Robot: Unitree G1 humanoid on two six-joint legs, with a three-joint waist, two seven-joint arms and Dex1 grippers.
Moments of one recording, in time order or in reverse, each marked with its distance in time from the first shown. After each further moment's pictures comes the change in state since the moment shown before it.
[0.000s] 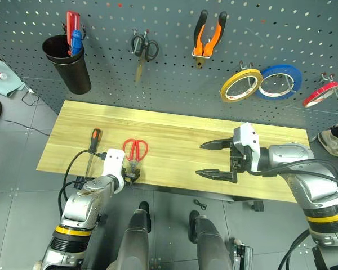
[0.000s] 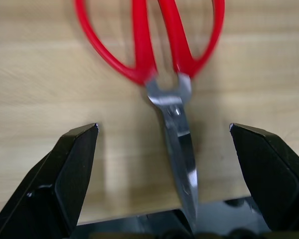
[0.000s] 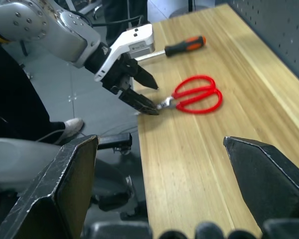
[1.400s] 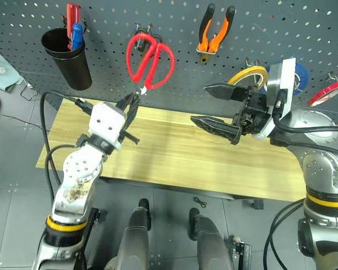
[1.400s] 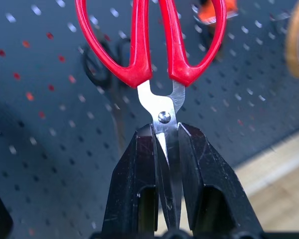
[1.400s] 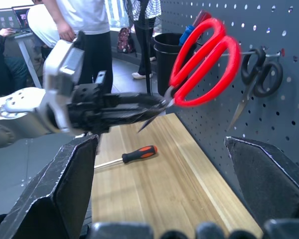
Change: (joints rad) left arm -0.142 0.032 0.060 -0.210 0.286 -0.716 -0.186; right arm -0.237 0.096 -0.198 -0.152 0.265 0.206 -0.293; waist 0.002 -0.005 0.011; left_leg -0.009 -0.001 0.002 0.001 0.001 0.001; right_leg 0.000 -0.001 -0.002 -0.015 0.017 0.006
